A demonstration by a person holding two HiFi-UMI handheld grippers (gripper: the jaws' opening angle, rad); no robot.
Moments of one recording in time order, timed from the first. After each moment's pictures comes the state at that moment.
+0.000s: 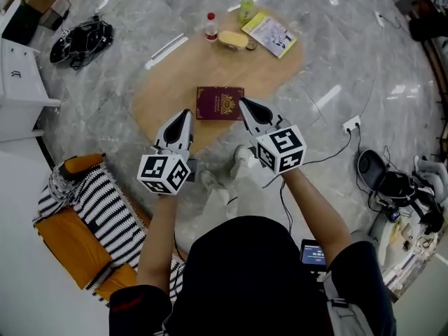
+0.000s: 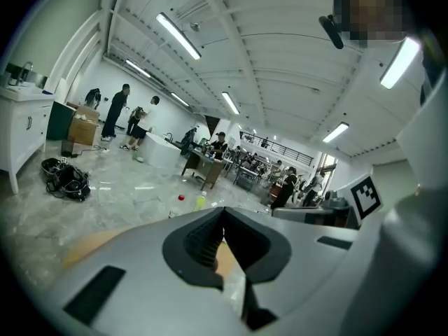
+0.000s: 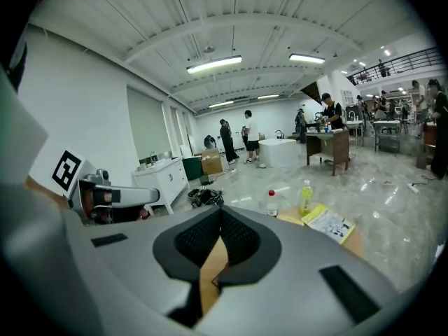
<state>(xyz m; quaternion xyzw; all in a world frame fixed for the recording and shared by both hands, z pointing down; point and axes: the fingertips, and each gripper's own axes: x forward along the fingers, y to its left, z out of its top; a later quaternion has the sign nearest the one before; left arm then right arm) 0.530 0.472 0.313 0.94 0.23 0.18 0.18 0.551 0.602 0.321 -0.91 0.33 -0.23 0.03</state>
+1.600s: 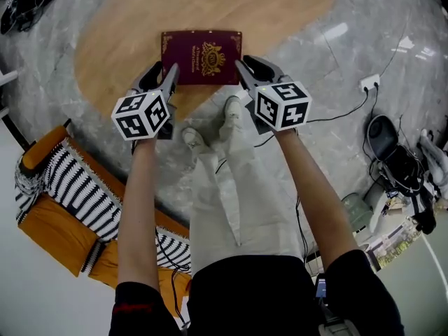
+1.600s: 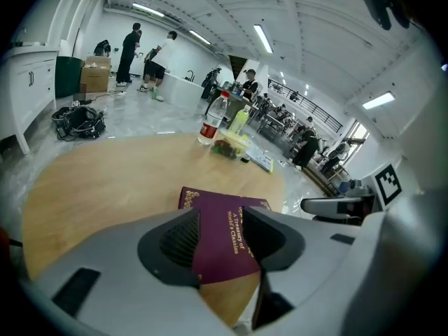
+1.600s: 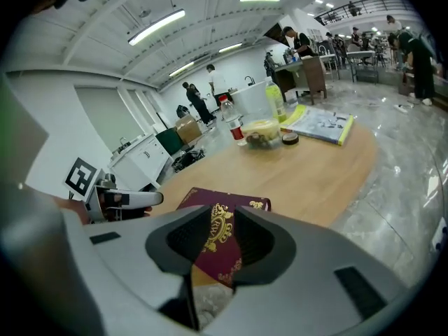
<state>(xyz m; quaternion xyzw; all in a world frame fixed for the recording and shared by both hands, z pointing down) 0.602 0.486 0.666 0.87 0.18 0.42 0.16 0.601 0.656 0.654 -0.86 0.27 -0.42 0.13</state>
